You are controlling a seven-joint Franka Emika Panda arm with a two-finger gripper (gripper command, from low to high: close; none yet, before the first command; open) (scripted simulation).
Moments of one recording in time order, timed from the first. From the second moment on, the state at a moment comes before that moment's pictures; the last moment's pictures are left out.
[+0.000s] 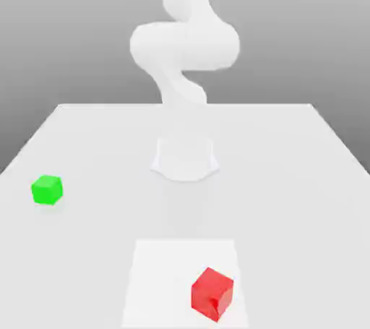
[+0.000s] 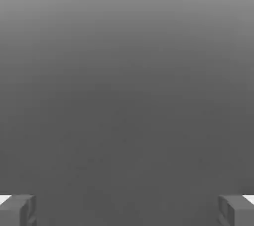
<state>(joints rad) -0.04 -0.71 0.04 -2.32 -0.02 2.34 0.88</state>
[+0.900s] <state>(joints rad) -0.15 0.26 0.22 -2.52 -0.15 2.77 1.61</state>
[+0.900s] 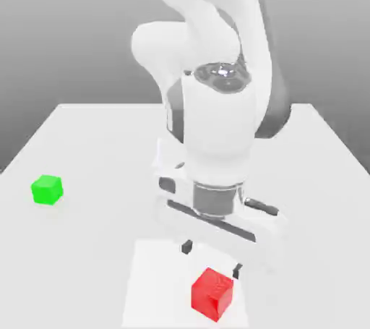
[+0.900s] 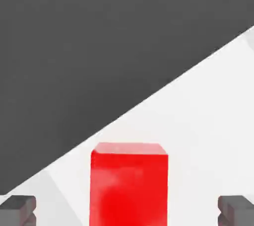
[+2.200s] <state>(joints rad) -0.90 0.02 -0.28 -2.84 0.02 2.86 1.75</state>
